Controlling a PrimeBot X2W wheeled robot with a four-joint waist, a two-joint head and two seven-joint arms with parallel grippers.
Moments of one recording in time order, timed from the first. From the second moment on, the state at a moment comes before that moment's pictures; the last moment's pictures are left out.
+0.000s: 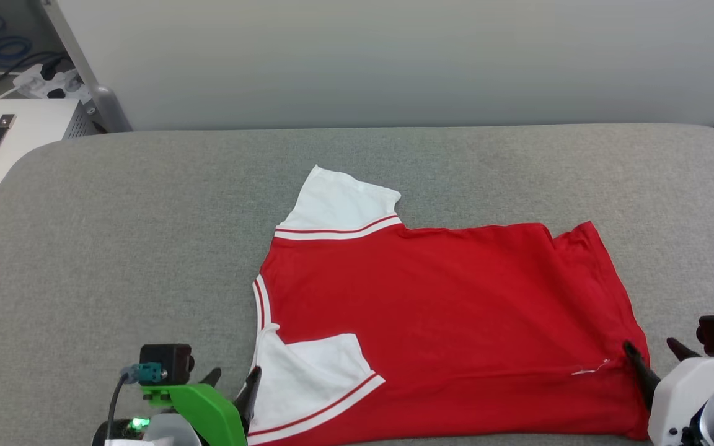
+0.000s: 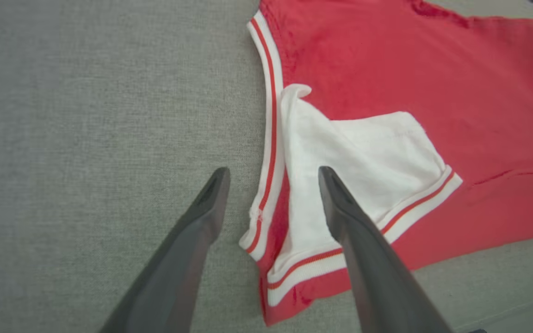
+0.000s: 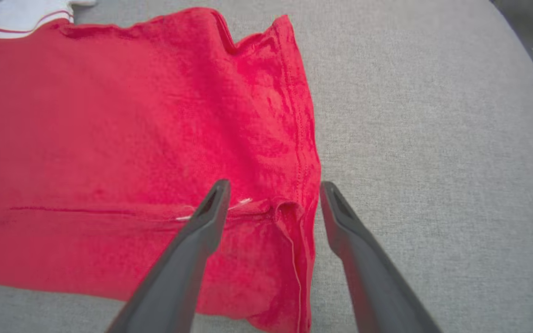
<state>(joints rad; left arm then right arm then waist) -0.13 0.55 -0.70 0.14 -0.96 0.25 0.07 0.04 -0.30 -0.04 0.06 0.30 0.13 0.40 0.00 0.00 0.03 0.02</state>
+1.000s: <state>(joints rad) -0.07 0.27 -0.31 0.08 -0.47 -0.06 -0.26 0.06 -0.17 -0.03 -0.04 0.20 0.13 -0.14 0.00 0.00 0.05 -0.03</state>
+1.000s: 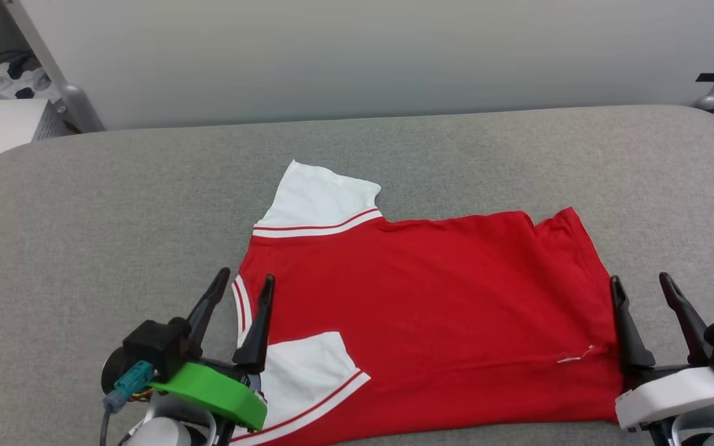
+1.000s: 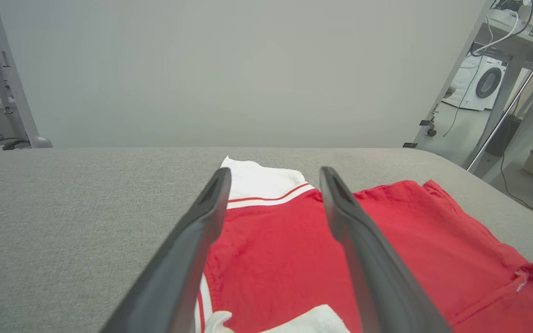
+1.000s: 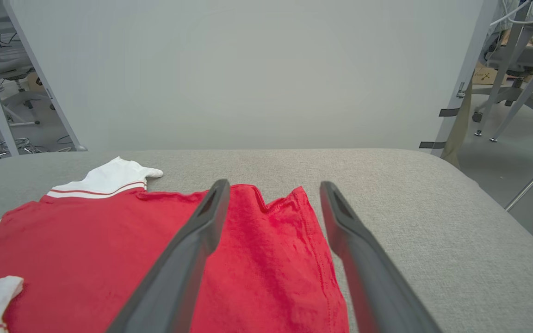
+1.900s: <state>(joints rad) -1.02 0.62 -0.65 0.47 -0.74 -0.13 0.57 -0.10 -0.11 0.05 -0.09 0.19 0.13 -0.20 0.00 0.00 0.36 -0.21</state>
